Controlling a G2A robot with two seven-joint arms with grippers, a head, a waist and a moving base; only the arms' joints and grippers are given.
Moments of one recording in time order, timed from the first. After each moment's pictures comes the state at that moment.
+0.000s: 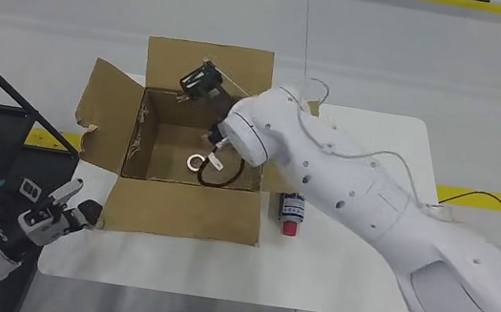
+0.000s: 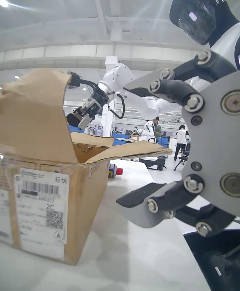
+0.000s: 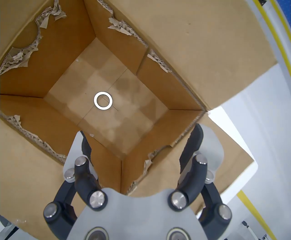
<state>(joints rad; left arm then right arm) 1.92 -1.13 -2.08 -1.92 -0.59 -0.04 -0.90 -0.03 -1.53 0.27 -1.17 -0.59 0.22 1.09</state>
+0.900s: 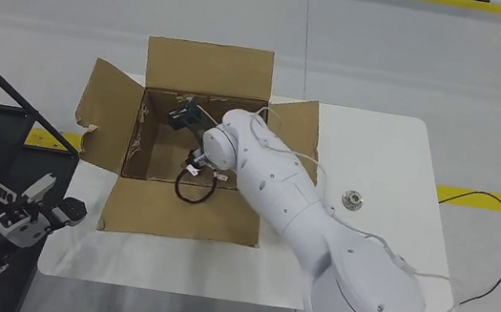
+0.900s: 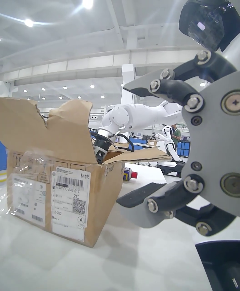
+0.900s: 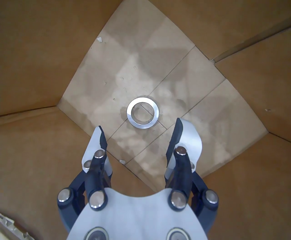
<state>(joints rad) 1.99 -1.15 -2.13 -1.93 -0.66 -0.07 -0.82 -0.11 -1.94 0.22 -0.34 -0.39 -0.12 0.86</state>
